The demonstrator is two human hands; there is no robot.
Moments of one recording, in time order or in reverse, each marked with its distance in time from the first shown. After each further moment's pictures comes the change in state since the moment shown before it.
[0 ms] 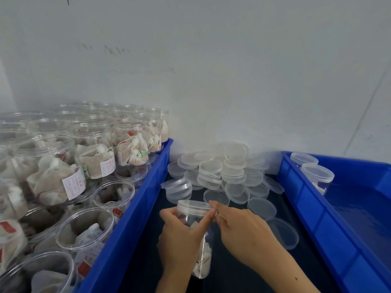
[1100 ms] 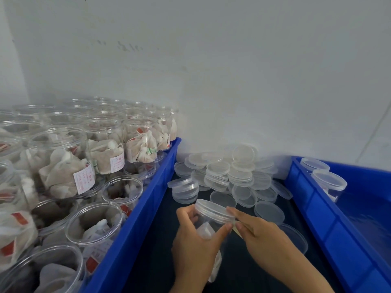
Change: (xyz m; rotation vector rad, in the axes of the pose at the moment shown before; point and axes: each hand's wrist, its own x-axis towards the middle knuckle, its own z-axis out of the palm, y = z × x) left_hand -0.009 -0.010 0.009 -0.187 -0.112 0.060; right_hand -0.006 0.025 0.005 0.160 -0.037 0.104
